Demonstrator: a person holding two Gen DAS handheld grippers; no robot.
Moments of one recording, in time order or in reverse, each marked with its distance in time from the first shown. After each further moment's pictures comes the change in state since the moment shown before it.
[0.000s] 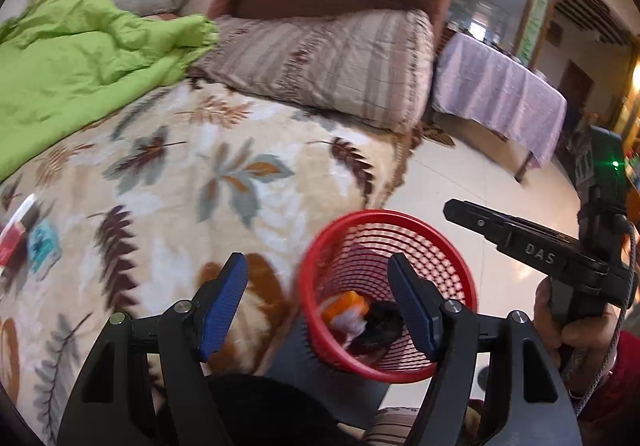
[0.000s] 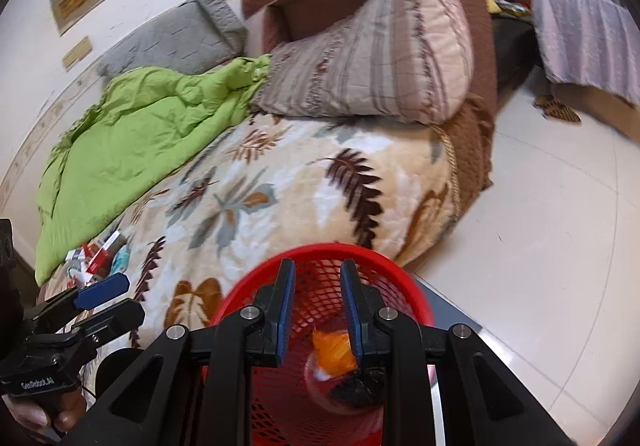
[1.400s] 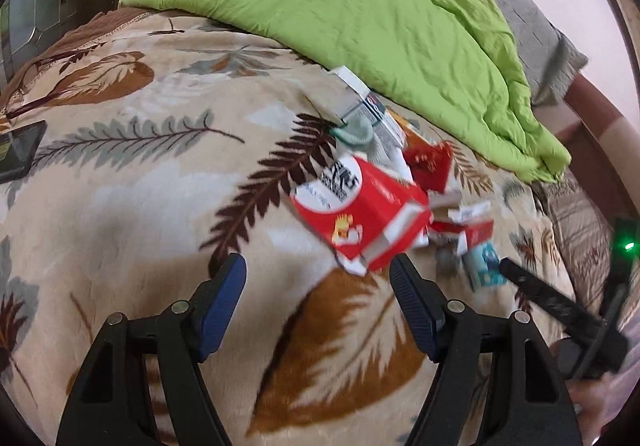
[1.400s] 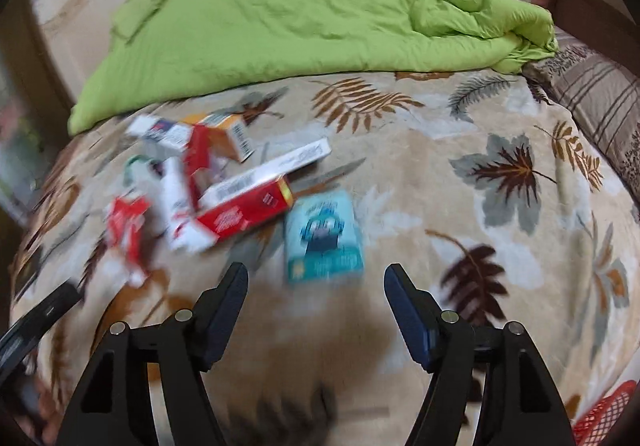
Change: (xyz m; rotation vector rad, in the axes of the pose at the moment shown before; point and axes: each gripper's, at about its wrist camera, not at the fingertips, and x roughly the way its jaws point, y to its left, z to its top) left arm -0.164 0.371 -0.130 -0.865 -0.162 0.576; right arm 0.223 0.396 -0.035 -0.491 0.298 0.181
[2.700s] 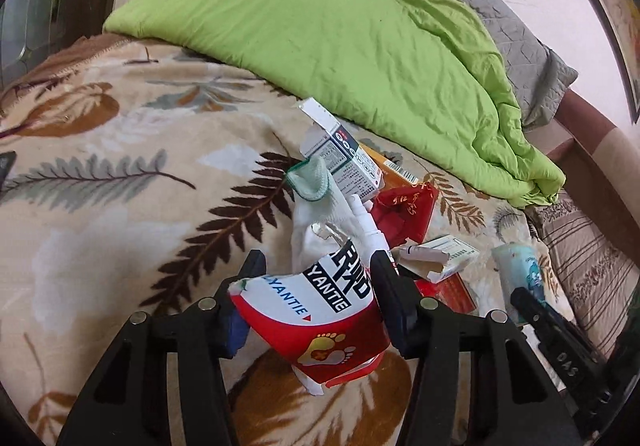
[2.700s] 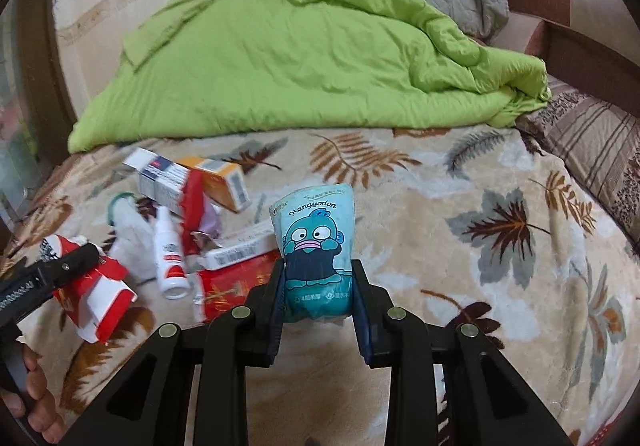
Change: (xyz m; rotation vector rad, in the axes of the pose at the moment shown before) left arm 0.019 -0.028 0.012 0.025 -0.136 -0.020; right arm -0.011 0.007 -0.001 -0.067 -0.217 0.007
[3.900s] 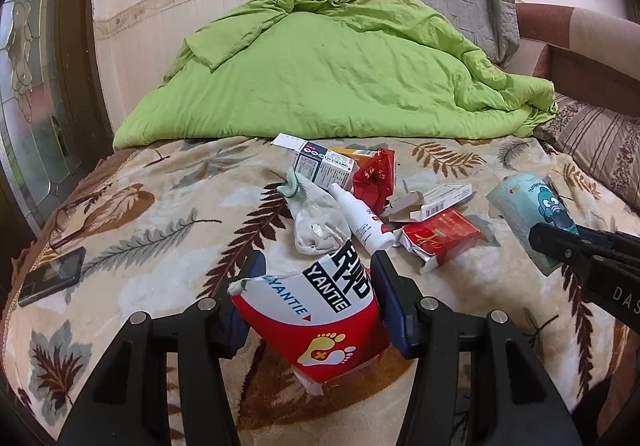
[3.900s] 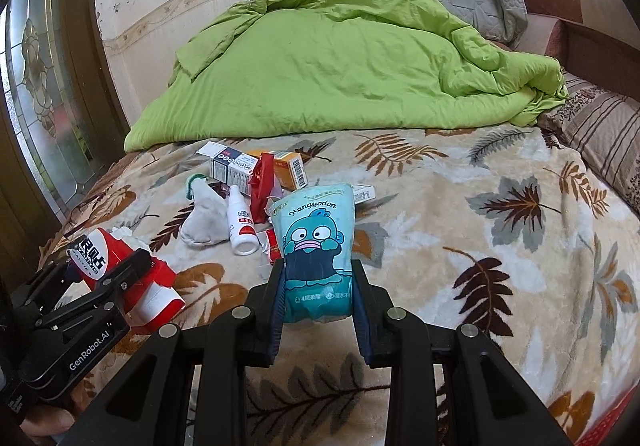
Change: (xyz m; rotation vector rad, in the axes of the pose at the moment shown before) left arm -0.057 -0.061 -0.059 0.409 -0.148 0.184; right arm -0.059 0.002 -0.036 -0.008 -0.033 0.153
